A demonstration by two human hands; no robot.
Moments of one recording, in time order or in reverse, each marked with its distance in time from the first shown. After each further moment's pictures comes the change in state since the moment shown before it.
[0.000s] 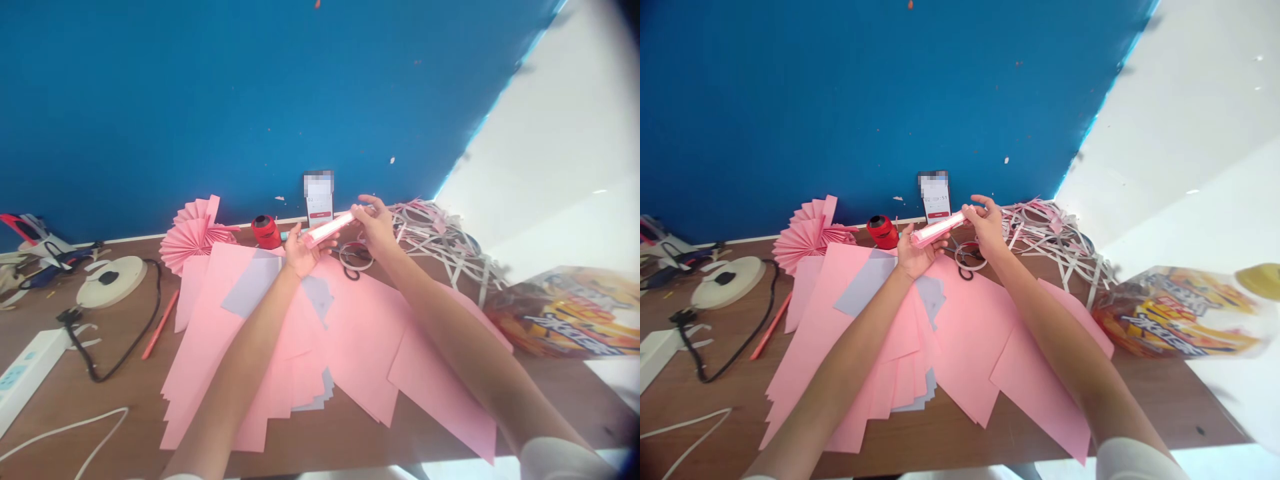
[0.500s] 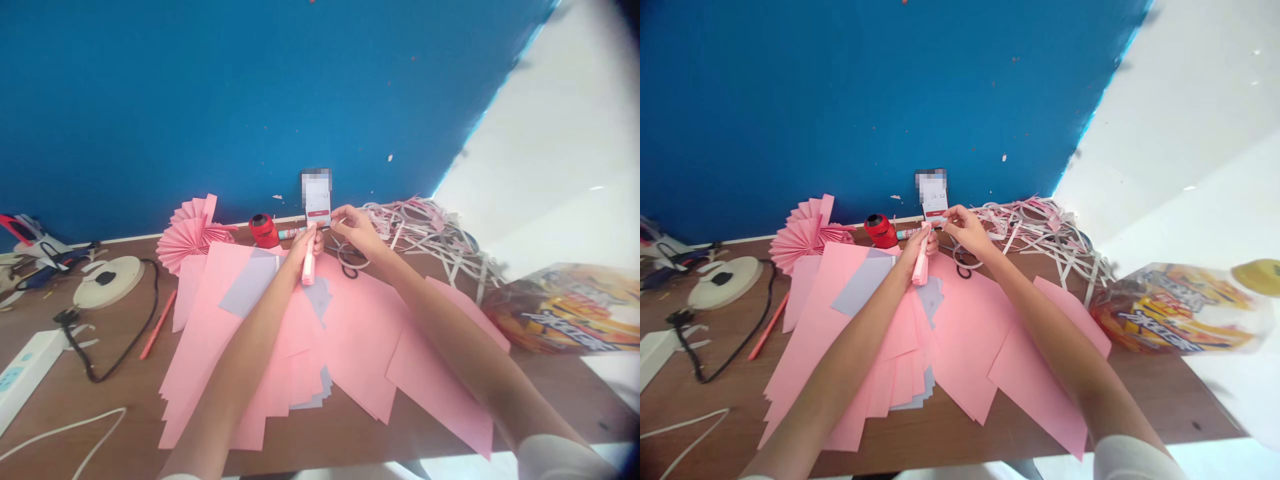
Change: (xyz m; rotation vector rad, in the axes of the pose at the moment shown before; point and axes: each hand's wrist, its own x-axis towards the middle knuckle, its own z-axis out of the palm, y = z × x) left_hand 0.015 -0.013 -0.009 -0.021 0.062 0.054; right_hand -0.015 -0.012 0.010 -0.203 -0.372 0.019
